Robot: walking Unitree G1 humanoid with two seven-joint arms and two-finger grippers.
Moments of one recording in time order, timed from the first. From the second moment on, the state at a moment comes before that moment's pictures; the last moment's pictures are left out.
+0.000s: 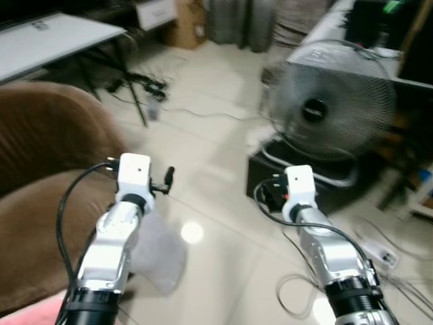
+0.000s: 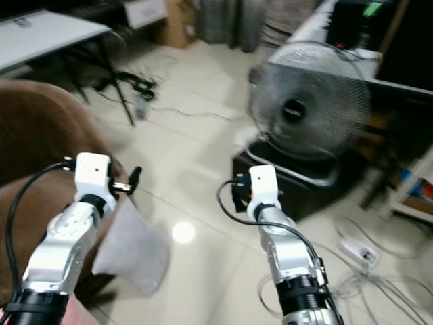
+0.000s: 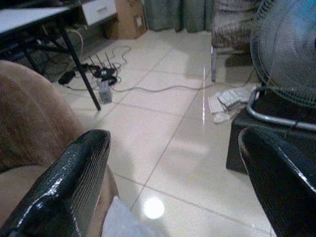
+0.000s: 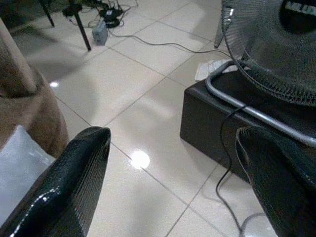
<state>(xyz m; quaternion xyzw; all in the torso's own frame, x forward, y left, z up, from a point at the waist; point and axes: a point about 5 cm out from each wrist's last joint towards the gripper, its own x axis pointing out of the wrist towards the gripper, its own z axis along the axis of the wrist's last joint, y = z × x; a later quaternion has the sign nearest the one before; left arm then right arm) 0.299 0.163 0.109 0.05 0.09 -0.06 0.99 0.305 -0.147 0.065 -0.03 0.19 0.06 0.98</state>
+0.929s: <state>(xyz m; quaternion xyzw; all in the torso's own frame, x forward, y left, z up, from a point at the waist) 0.299 0.181 0.115 0.08 0.05 -0.02 1.00 0.314 -0.142 0.070 -0.06 0.17 0.09 0.98</state>
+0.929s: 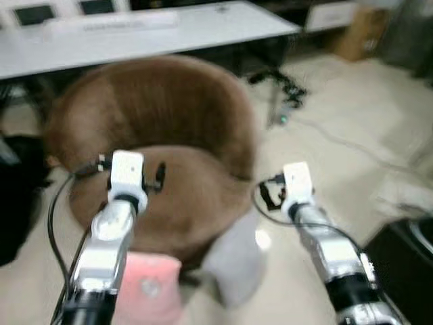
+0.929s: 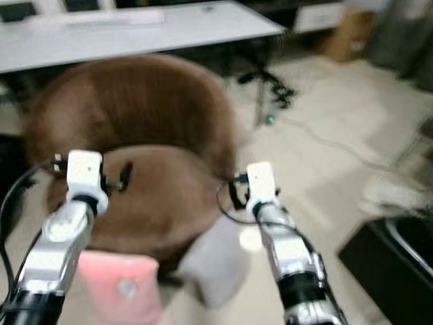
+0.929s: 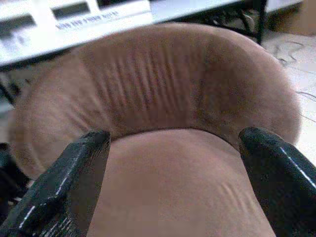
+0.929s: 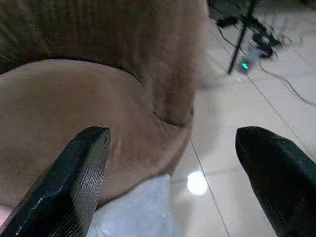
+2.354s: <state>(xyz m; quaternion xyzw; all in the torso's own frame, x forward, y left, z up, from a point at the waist) 0.299 0.170 0.106 0.10 0.06 -0.03 0.99 0.316 -0.150 0.062 -0.06 0.17 0.09 0.98</state>
